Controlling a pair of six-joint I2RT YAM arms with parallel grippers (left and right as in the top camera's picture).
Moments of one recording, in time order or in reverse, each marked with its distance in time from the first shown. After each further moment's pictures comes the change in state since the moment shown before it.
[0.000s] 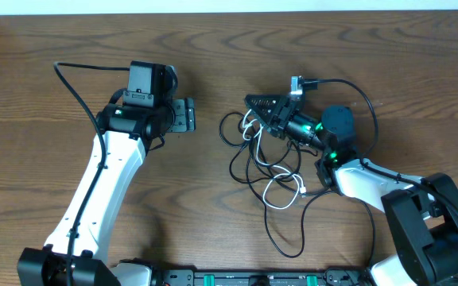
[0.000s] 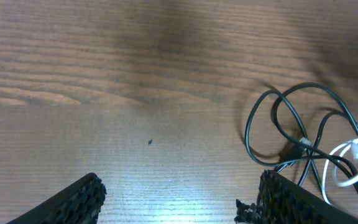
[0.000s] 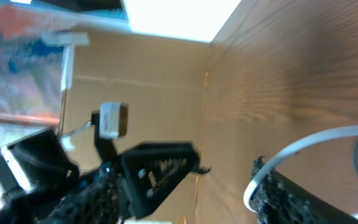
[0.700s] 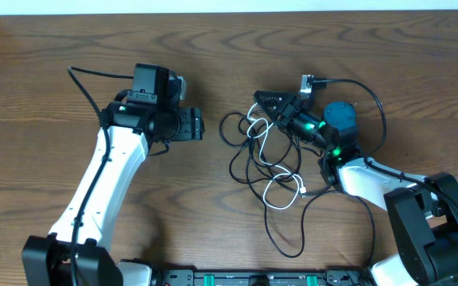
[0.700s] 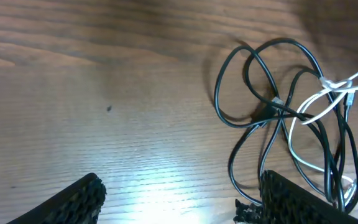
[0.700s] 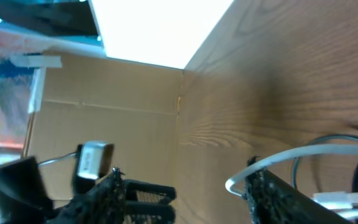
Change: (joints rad) left arm 0.000 0.044 0.000 -0.084 0.159 0.000; right arm -0.028 0.000 0.000 -0.054 0.080 -0.107
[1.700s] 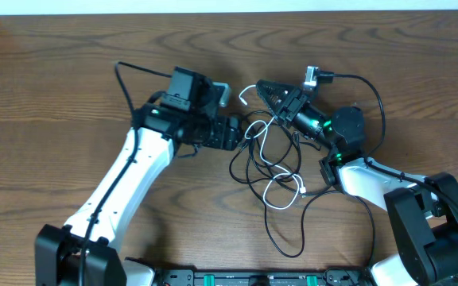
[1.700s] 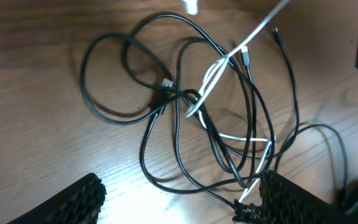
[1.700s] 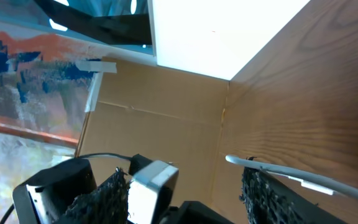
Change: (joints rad) left arm -0.187 0.029 0.000 0.079 0.172 0.052; right arm 0.000 0.000 0.000 0.213 0.001 0.135
